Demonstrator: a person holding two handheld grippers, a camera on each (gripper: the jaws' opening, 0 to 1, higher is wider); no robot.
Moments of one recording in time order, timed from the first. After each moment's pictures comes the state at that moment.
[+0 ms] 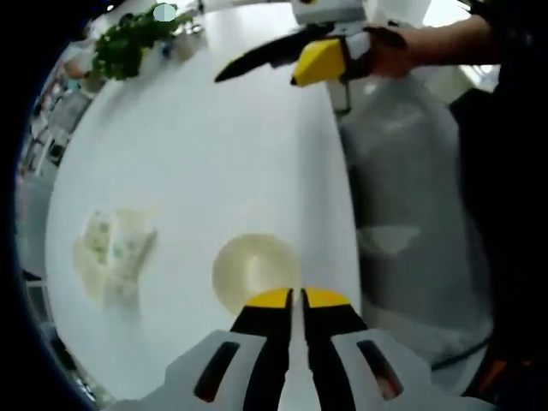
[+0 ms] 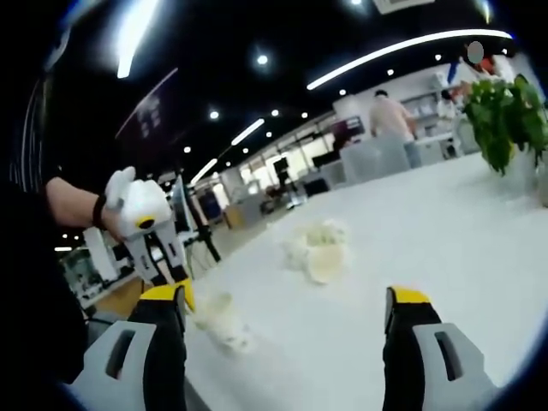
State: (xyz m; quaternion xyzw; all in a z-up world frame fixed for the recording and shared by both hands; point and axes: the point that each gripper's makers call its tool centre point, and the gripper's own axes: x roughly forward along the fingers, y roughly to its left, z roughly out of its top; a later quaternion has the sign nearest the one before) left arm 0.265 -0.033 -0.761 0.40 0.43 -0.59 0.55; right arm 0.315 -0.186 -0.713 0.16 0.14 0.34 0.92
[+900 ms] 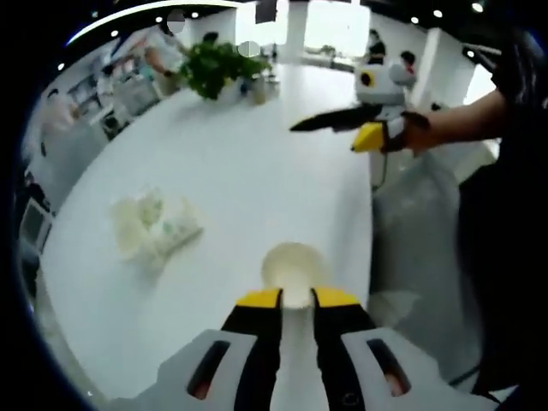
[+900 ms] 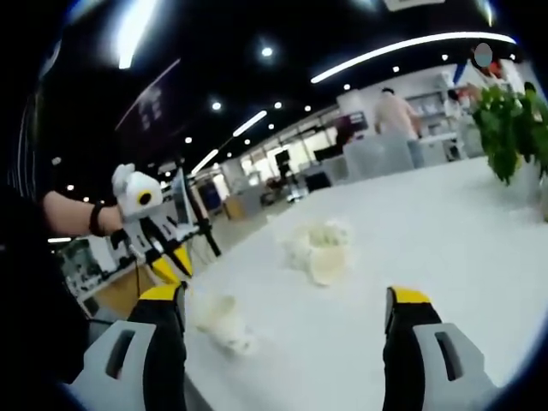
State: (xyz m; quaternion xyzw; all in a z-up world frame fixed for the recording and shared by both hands) left arm 0.295 -0.005 -0.712 0.23 0.36 -0.56 0.71; right arm 0.319 -0.177 -0.700 0.13 0.15 0.34 0.92
